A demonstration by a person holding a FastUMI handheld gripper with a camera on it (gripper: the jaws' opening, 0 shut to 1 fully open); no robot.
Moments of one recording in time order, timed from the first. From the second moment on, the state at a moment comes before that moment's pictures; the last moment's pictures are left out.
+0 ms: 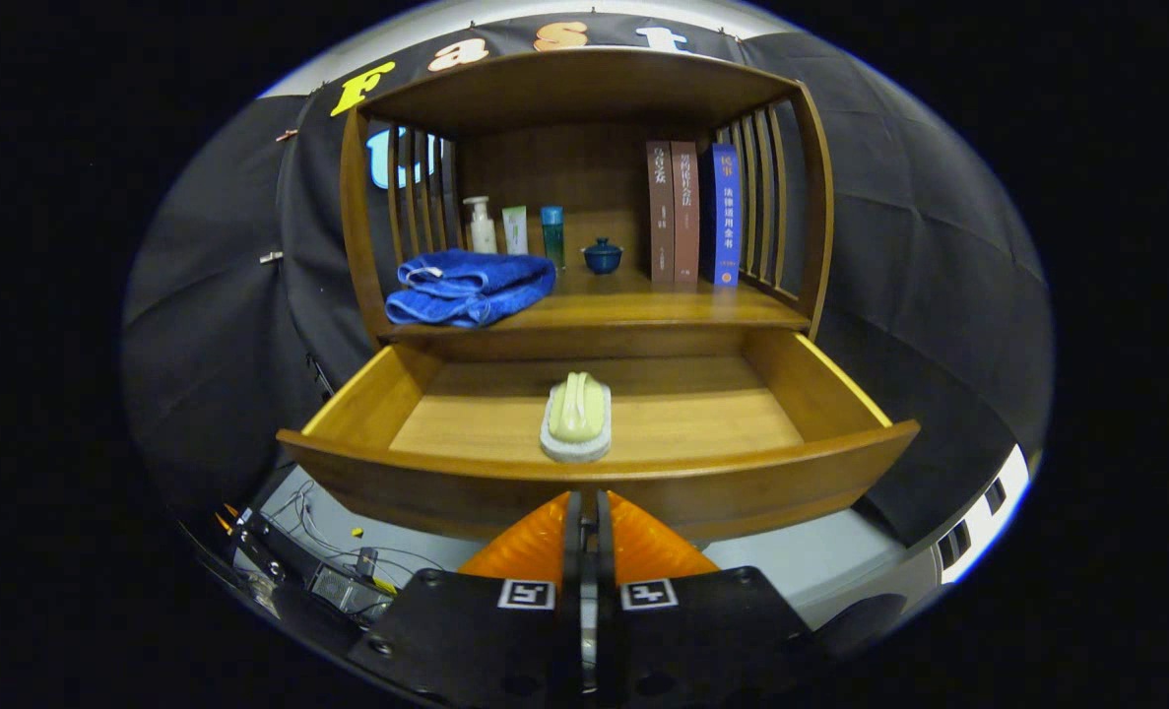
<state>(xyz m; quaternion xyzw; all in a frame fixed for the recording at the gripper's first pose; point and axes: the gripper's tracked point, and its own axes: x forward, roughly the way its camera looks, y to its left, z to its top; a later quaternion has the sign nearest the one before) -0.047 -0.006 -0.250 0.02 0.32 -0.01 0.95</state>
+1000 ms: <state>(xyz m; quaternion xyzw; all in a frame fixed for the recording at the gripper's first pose) 0.132 0.007 -0.351 0.00 0.54 0.00 0.84</state>
